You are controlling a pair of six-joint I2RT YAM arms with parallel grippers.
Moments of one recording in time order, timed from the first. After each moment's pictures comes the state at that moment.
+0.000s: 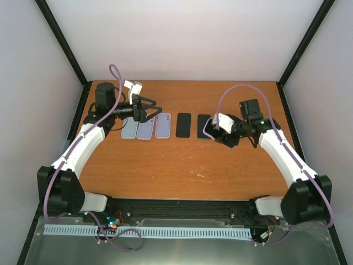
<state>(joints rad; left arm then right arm) -0.18 1.36 1.11 -0.08 1.07 -0.27 0.18 1.34 1.09 -0.74 -0.44 -0.93</state>
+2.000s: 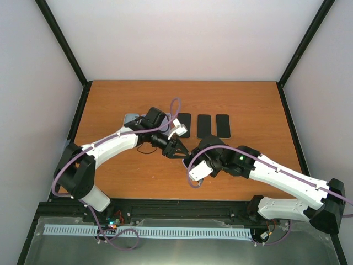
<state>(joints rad) -0.62 1.56 1.08 -0.48 1.07 0.10 0.99 1.10 0.95 -0.80 0.16 -1.52</state>
